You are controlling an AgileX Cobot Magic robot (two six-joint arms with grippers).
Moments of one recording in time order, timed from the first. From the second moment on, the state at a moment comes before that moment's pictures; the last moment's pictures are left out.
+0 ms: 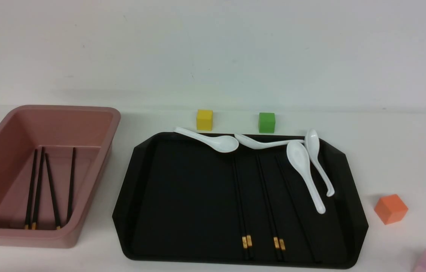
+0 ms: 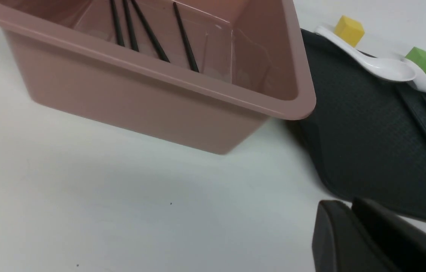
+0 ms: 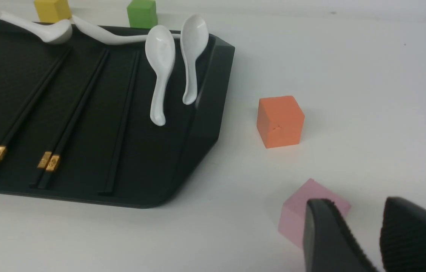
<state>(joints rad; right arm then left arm) 0.06 -0.01 0.02 0.01 0.37 0.03 -0.11 -0.01 0.03 -0.10 0.38 -0.31</state>
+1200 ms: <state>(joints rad) 0.06 0.27 -0.46 0.63 0.46 -0.05 -0.11 -0.01 0.03 -0.10 0.38 -0.31</state>
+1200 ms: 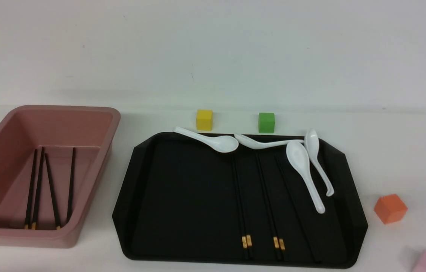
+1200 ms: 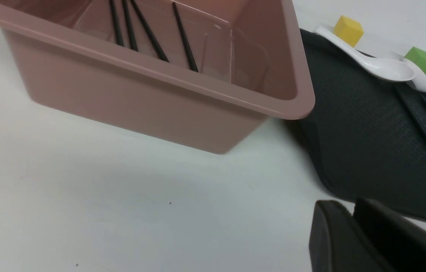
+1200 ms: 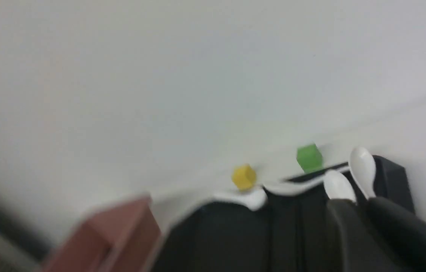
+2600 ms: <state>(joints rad) 0.65 2.12 -1.61 -0.02 0.94 0.52 -0.11 -0.01 0.03 -0.10 0.38 -0.31</state>
